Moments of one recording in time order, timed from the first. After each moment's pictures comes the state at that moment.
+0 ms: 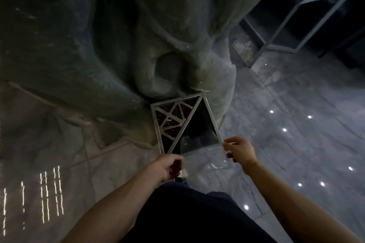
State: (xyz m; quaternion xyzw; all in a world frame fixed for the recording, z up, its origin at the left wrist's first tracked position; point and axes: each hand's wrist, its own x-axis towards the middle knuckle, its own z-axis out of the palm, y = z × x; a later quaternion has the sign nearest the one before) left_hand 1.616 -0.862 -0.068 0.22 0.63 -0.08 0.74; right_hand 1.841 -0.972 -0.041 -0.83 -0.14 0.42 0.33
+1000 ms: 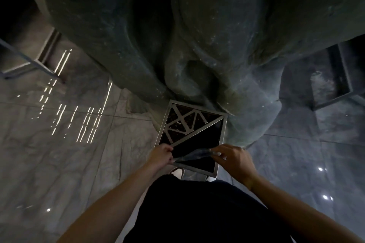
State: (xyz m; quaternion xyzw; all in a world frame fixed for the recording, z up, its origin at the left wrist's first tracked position) left_hand 1.672 -0.861 -0.076 0.39 0.75 0.07 0.53; right_hand 1.930 -0.873 -0.045 -0.59 -0.75 0.28 0.11
